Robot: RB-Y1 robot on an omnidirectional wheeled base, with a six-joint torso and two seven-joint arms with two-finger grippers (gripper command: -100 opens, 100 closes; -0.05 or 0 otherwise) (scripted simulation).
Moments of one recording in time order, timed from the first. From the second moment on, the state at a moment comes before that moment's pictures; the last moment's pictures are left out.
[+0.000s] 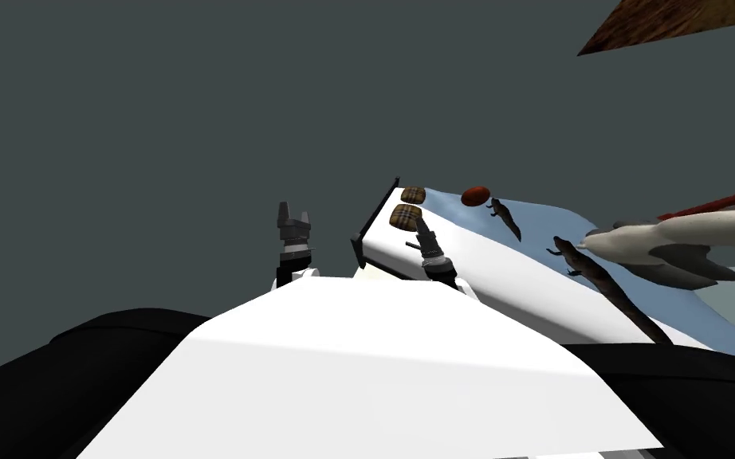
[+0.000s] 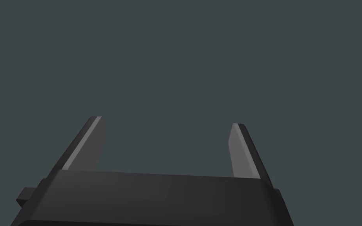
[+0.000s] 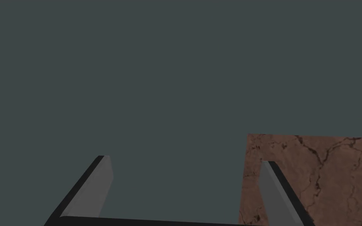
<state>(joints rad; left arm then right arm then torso) 0.54 0.00 0.01 -2.31 0.03 -0.36 0.07 0.54 -0.27 0.15 -2.16 0.24 -0.55 0.10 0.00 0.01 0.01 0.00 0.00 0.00</state>
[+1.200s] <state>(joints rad) 0.54 0.00 0.01 -2.31 0.03 -0.36 0.07 0.63 -0.57 0.31 -1.82 0.43 -0.48 0.08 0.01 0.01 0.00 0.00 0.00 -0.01</state>
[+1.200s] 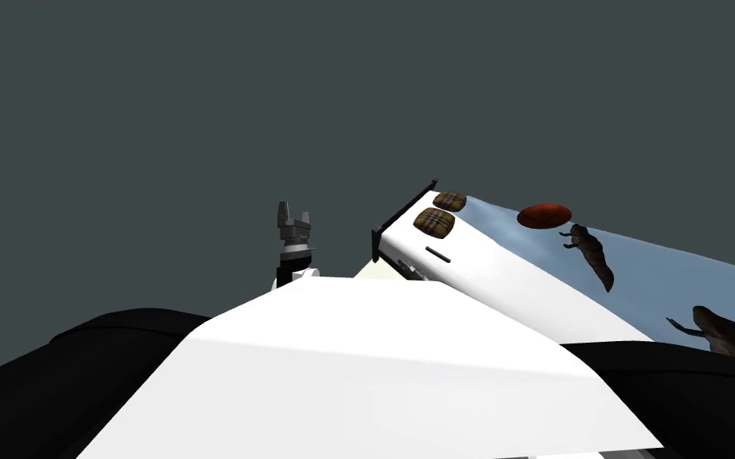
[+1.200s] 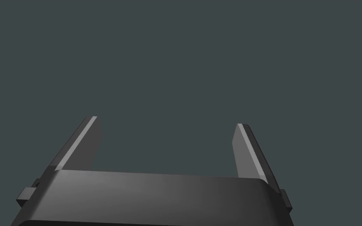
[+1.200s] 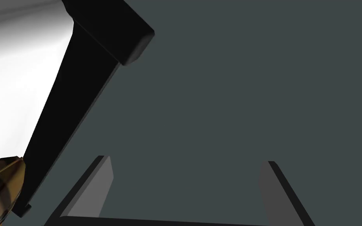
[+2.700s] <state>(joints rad) 0.54 0.00 0.01 -2.31 0.03 -0.36 0.07 0.68 -0.83 0.48 -1.41 0.60 -0.38 0.01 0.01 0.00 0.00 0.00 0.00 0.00</state>
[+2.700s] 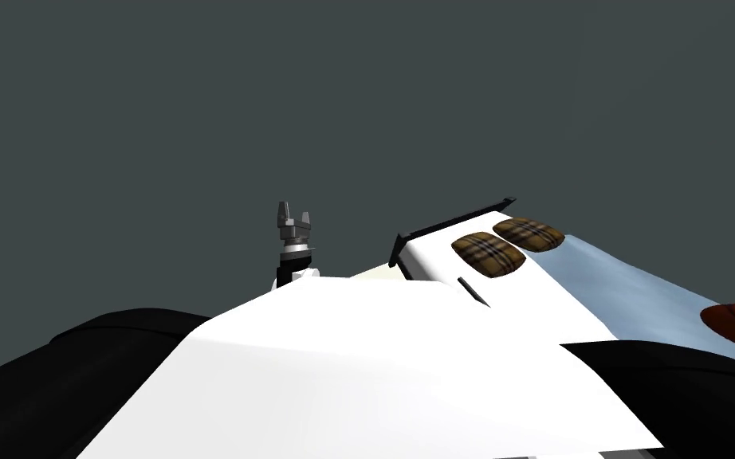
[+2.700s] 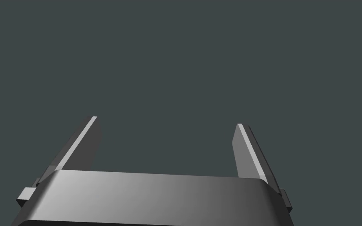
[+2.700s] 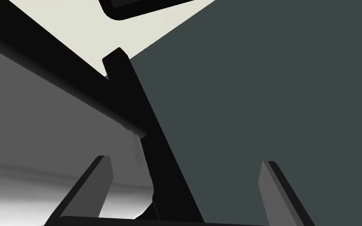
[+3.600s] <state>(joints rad) 0.54 0.00 0.01 -2.31 0.03 -0.36 0.07 0.73 -0.94 0.55 -1.16 0.66 -0.35 -0.02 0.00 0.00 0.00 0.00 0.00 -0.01</state>
